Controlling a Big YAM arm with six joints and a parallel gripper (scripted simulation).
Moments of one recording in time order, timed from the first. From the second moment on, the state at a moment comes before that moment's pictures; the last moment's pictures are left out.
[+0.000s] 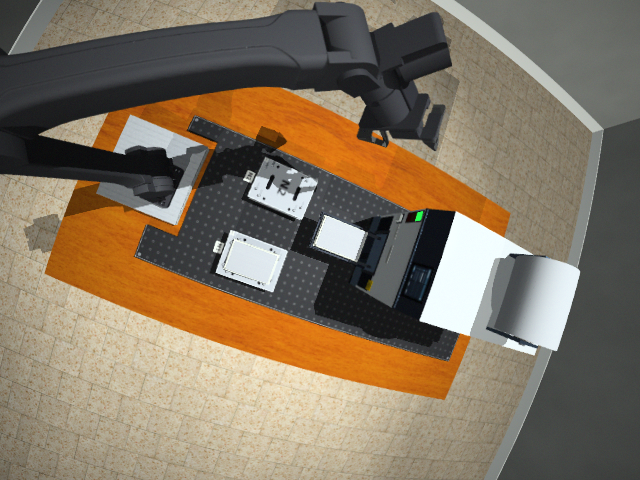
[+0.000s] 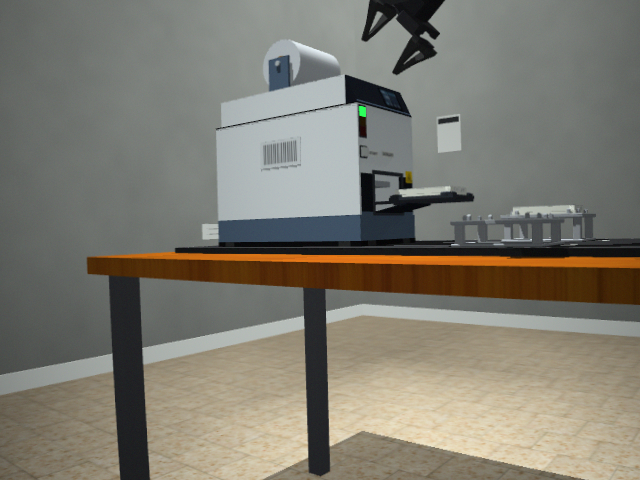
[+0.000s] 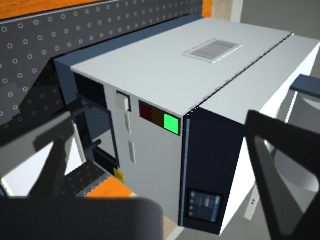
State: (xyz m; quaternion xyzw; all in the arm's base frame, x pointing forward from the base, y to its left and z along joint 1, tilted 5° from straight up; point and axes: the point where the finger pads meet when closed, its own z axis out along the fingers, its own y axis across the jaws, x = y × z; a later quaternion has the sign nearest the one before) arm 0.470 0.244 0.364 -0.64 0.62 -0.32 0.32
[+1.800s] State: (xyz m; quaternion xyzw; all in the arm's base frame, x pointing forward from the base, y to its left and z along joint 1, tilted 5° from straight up) arm 0.415 0.134 0.314 -0.33 0.82 -0.17 0.43
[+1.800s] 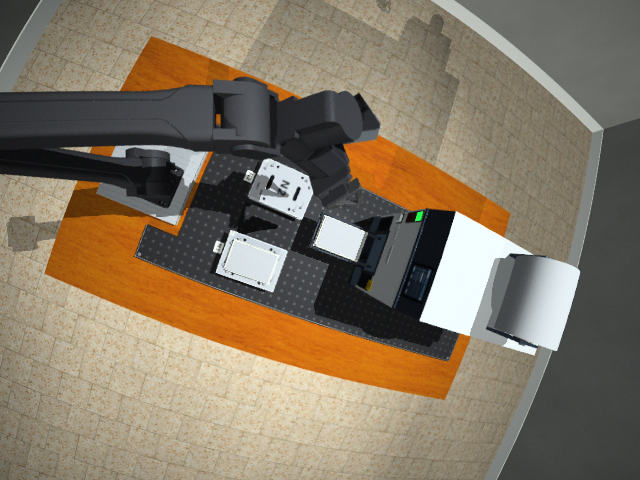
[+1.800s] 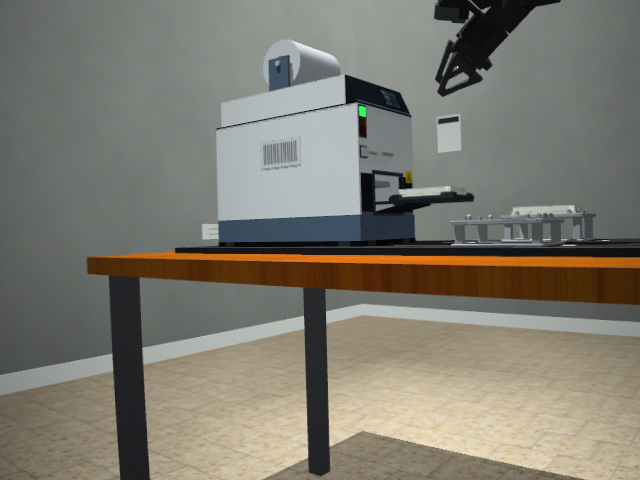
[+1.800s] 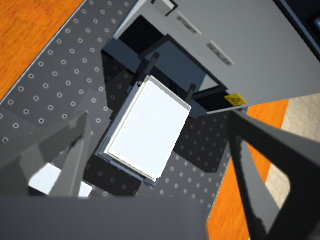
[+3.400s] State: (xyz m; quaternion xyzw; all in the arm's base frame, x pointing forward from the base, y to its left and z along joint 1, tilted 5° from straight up) arm 0.431 0.147 0.307 0.00 0.97 0.01 0.24
